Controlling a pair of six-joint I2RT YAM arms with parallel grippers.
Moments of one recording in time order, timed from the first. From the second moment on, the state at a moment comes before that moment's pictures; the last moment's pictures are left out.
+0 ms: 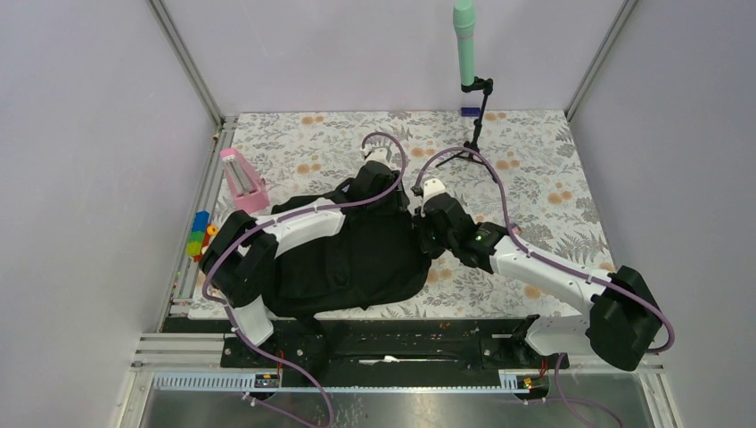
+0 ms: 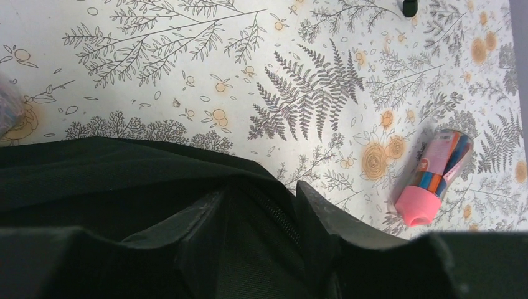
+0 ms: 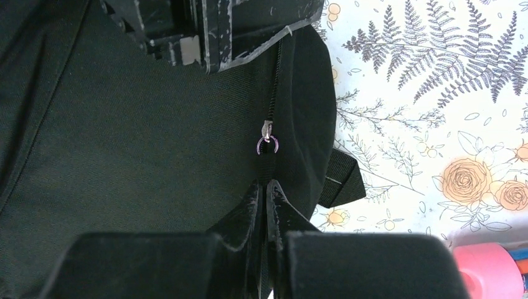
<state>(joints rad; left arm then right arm) -0.72 1.74 1.15 -0.01 -0.10 -0.66 0.80 1.28 0.84 -0.28 0.17 0.31</state>
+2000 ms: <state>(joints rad) -0.60 1.72 1.19 -0.04 -0.05 -0.76 1.13 1.28 0.88 -0.50 0.56 0.48</state>
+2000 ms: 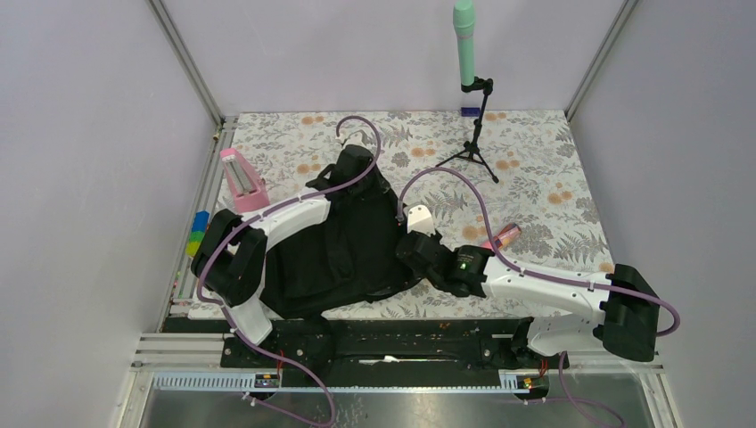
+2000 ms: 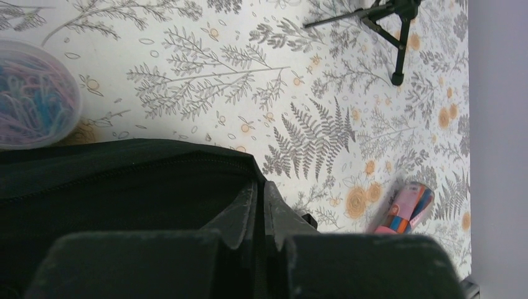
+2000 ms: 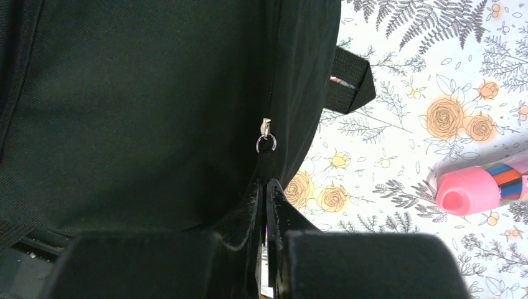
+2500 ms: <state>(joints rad) -0.53 1.72 1.19 0.00 -0.08 -0.72 1.15 1.23 0.86 -0.54 0.54 0.59</state>
